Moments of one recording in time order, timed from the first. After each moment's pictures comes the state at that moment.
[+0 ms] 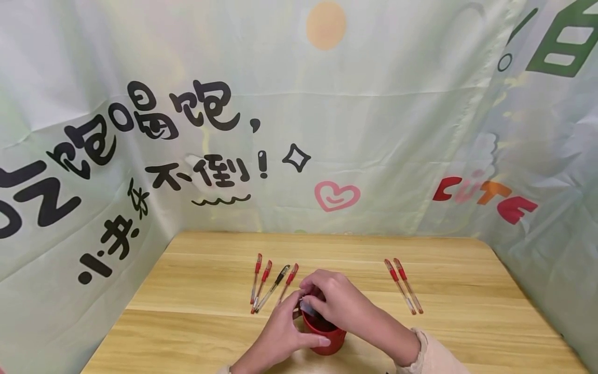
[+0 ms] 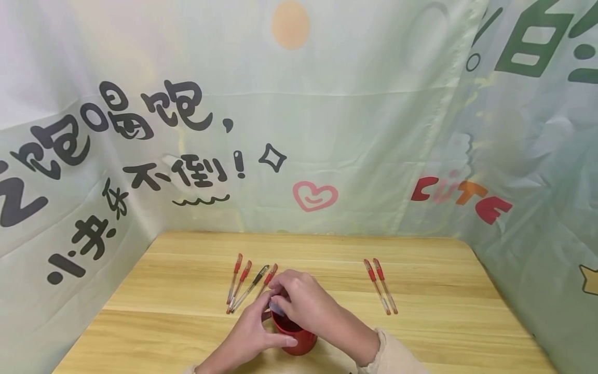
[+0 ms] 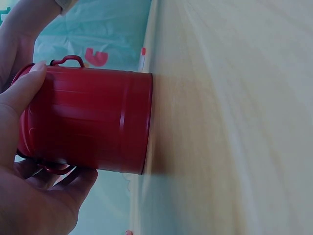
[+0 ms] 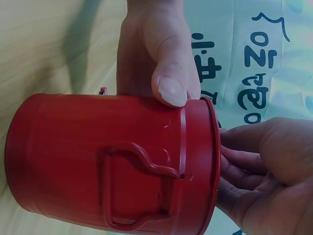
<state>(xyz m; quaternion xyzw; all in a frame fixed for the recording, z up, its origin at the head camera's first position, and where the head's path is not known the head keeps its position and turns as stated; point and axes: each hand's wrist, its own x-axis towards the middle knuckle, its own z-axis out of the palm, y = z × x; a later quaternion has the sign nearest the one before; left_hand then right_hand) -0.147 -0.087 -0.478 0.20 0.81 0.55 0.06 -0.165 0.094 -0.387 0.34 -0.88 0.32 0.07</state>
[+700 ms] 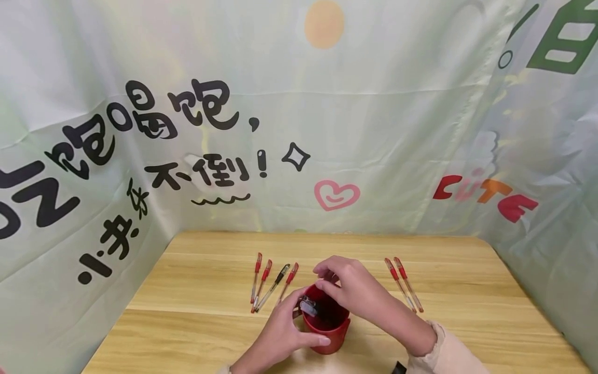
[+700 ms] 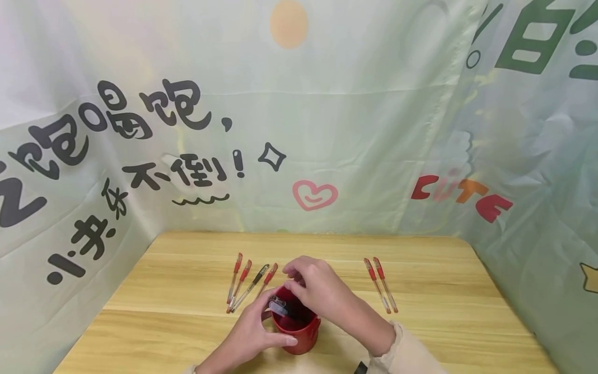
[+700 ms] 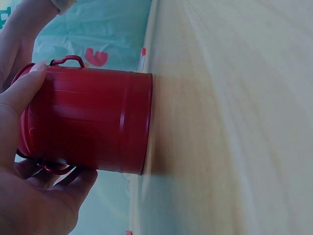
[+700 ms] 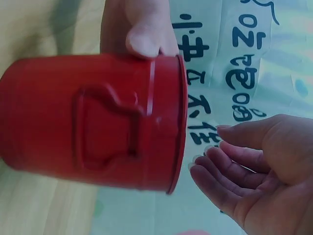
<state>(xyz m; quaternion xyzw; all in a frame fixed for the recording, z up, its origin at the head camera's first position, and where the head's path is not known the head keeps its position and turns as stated) -0.147 -0.086 -0.477 0.17 0.82 0.55 0.07 -0.174 0.116 -0.373 0.29 -0.90 0.33 0.08</state>
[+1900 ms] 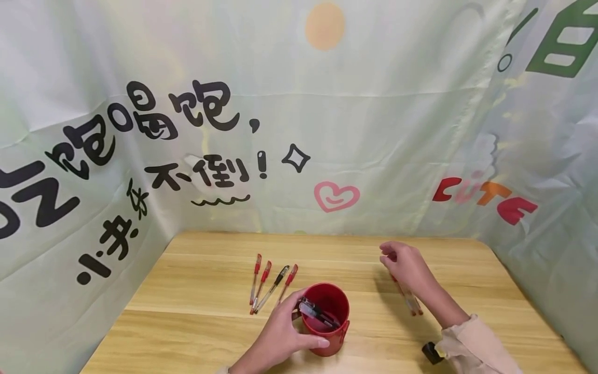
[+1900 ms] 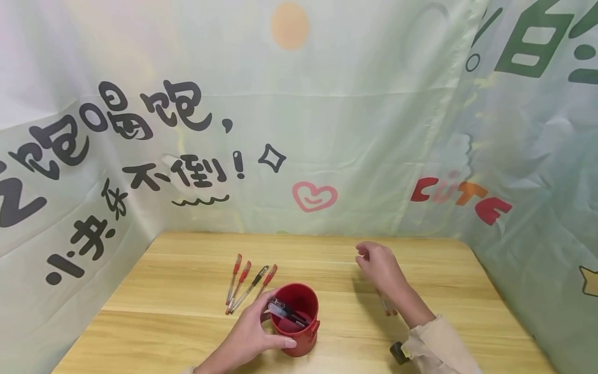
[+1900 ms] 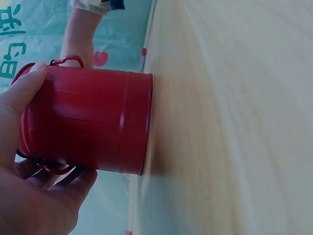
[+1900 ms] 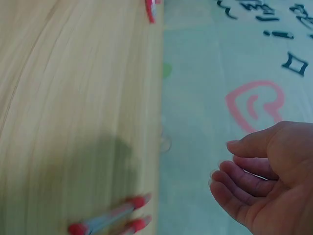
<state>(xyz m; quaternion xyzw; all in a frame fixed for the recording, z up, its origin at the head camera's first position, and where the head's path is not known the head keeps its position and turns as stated) -0.147 -0.085 -0.477 0.16 0.80 0.57 0.08 -0.241 0.235 -0.427 0.11 -0.94 0.29 0.12</state>
